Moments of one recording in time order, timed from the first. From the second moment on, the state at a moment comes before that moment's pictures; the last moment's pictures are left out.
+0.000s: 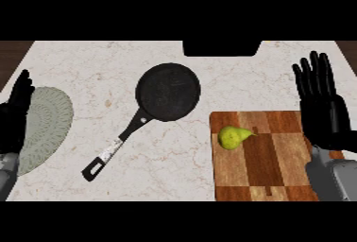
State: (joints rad) left arm -0.17 0.63 -0.14 -1.44 0.16 0.40 0.06; right arm -0.24 -0.29 0.04 -1.57 -0.40 -0.13 -0.24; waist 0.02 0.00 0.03
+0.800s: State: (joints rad) left arm -0.04 0.60 -0.14 -1.35 0.23 0.35 0.17; right arm 0.00 -0.03 -0.26 -1.60 -0.71 -0.80 -0.56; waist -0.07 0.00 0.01
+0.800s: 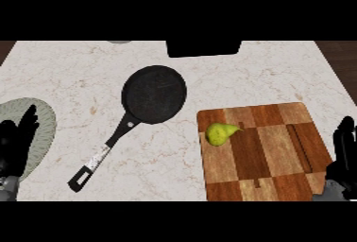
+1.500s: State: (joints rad) left arm -0.09 0.59 -0.15 -1.32 0.22 0.30 0.20; right arm 0.42 -0.13 0.34 -1.87 -0.72 -1.16 -0.62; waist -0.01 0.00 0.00
